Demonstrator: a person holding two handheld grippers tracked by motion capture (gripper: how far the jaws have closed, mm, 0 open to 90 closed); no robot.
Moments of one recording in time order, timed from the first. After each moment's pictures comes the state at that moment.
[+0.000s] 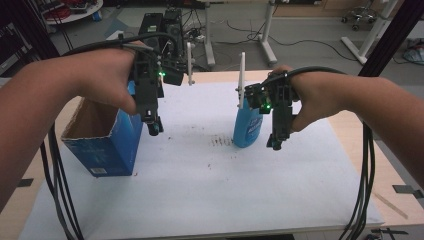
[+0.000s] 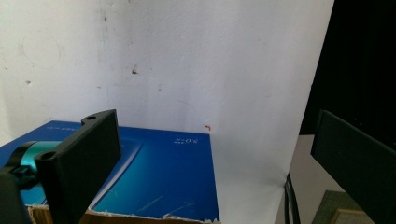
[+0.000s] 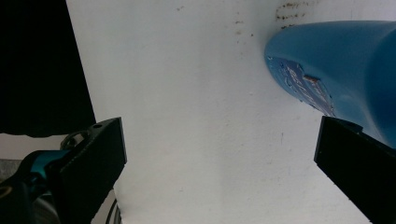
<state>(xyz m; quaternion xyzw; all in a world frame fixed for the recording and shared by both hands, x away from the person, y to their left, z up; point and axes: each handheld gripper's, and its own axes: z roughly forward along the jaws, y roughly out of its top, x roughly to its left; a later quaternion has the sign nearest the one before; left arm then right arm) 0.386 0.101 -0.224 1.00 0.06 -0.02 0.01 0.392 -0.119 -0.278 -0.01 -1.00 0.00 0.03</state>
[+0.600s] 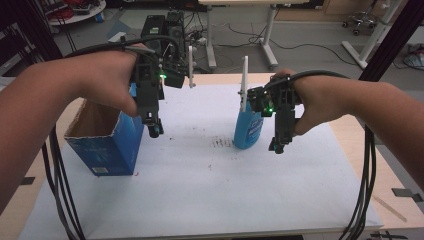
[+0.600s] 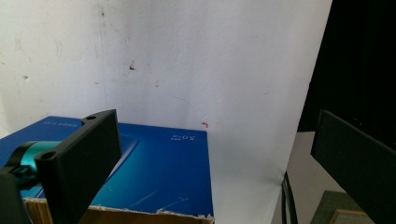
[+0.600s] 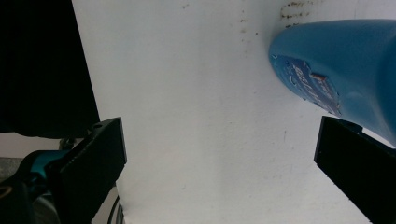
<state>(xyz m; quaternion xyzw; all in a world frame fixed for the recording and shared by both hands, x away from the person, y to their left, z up) 0.380 0.104 -0.223 1.00 0.07 -0.02 0.01 0.385 -0.120 -0.275 0.00 -1.00 0.00 0.02</state>
